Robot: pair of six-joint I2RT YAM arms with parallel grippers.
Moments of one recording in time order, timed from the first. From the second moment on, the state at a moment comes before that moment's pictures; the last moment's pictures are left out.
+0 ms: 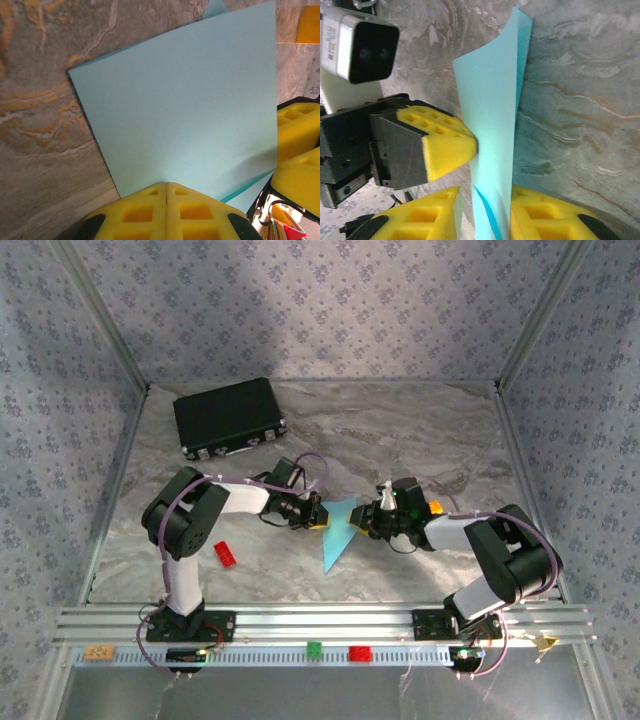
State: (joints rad) left arm -0.64 1.90 0.93 -0.06 0.73 -0.68; right arm 0.45 1.52 0.42 0.36 -0.64 0.96
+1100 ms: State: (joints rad) left arm -0.67 1.70 0.91 -0.10 0.62 -0.65; right arm 0.46 1.49 0.37 0.42 -0.53 1.11
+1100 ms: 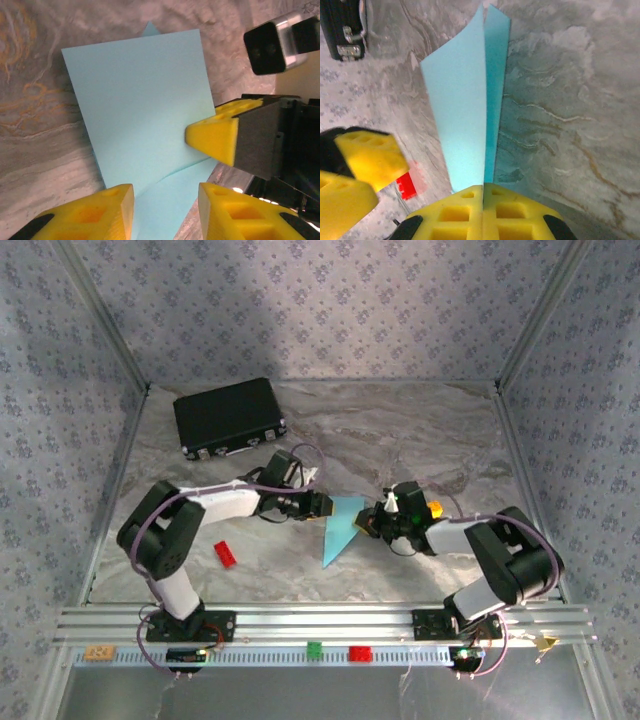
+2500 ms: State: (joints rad) left arm -1.15 1.74 1.02 -0.37 -0.22 -0.24; right arm 0.53 1.32 0.33 0.40 -0.25 1.40
